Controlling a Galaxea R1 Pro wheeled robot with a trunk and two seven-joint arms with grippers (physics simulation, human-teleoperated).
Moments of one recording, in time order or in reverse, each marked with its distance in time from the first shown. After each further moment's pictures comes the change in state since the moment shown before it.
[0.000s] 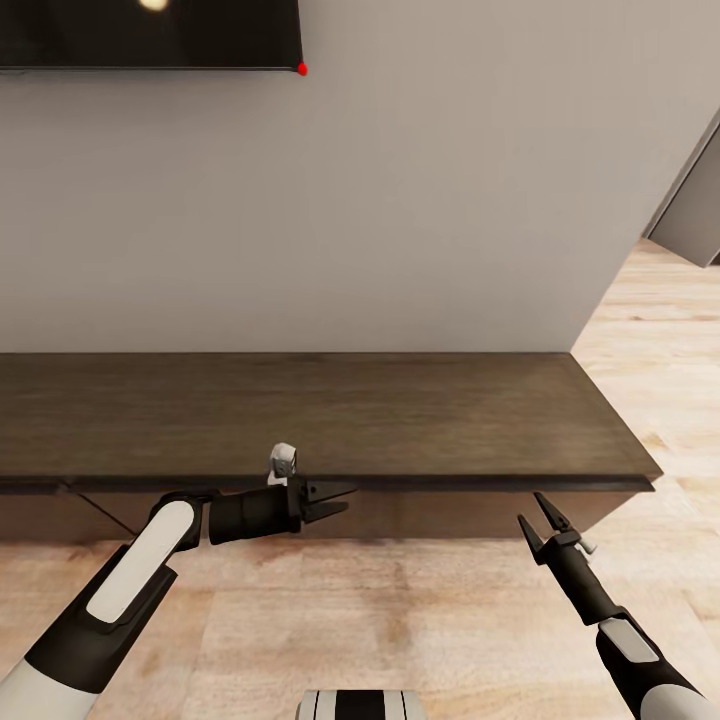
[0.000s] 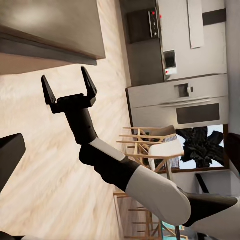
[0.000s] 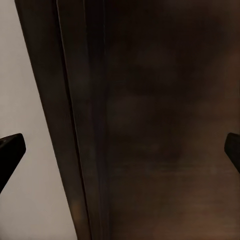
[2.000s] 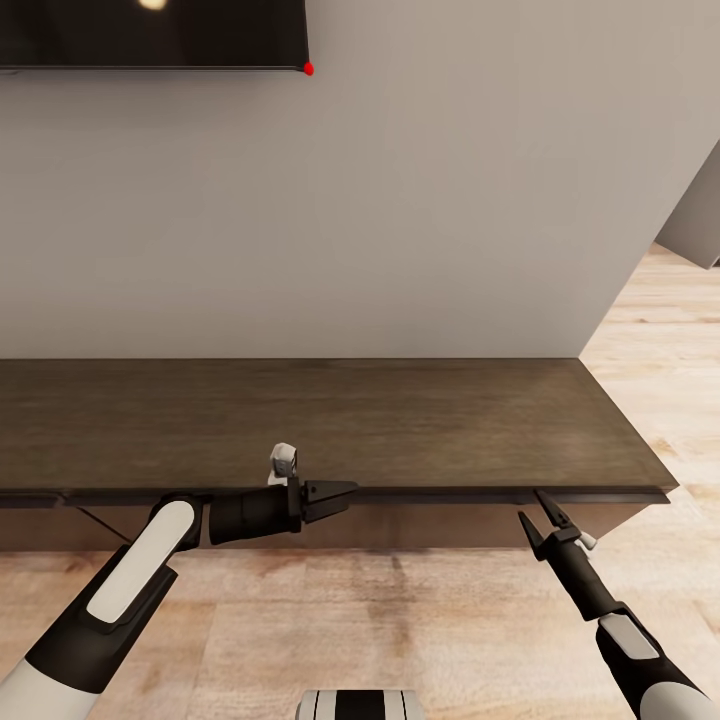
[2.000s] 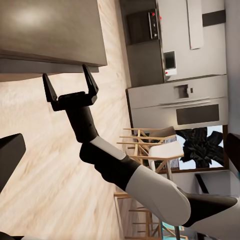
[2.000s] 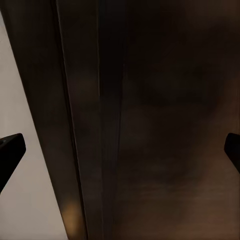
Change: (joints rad) left arm 0.000 -0.002 0.000 0.000 0.000 0.000 0.000; right arm 0.000 0.002 0.002 -0.027 0.000 -0.005 -0.011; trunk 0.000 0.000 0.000
